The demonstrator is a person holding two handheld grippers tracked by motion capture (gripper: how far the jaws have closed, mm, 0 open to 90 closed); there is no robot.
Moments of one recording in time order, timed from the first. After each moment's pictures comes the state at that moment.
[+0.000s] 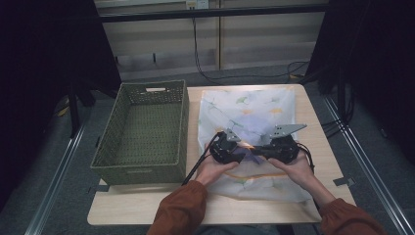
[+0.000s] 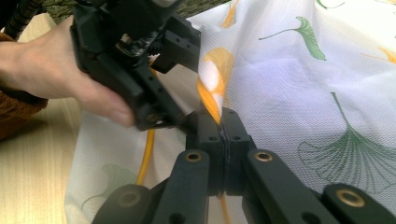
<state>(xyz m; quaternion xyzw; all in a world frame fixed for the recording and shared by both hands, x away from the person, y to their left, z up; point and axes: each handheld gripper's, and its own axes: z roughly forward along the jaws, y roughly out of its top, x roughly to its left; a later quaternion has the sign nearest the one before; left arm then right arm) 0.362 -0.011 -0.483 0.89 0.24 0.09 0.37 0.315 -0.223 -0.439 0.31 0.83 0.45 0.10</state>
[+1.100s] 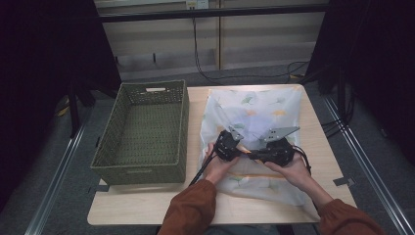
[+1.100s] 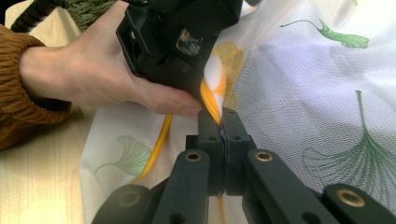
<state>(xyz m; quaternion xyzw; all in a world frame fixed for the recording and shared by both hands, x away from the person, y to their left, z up) 0.372 -0.028 -0.499 0.87 0.31 0.16 0.36 0.314 -0.213 -0.448 0.30 0.85 0.44 0.08</state>
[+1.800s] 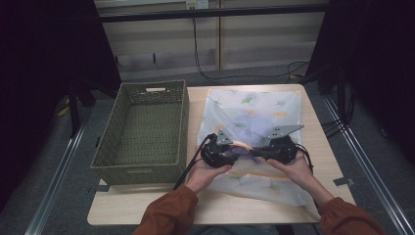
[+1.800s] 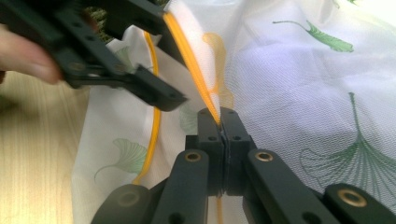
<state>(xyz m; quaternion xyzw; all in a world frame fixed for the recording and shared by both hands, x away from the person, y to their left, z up) 0.335 0.018 -0.454 0.87 0.25 0.11 0.40 0.319 -0.223 -0.448 0.31 0.83 0.44 0.09</state>
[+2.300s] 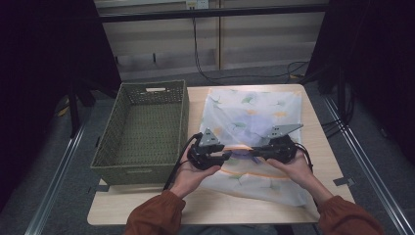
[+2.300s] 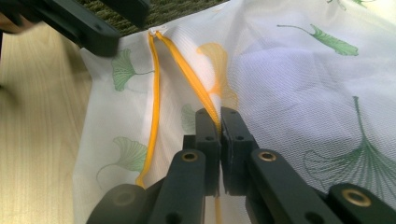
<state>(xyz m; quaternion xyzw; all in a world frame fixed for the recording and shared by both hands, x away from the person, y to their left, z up) 0.317 0.055 -0.420 0.85 0.24 0.11 0.45 0.321 -0.222 -0.447 0.30 0.84 0.44 0.09</state>
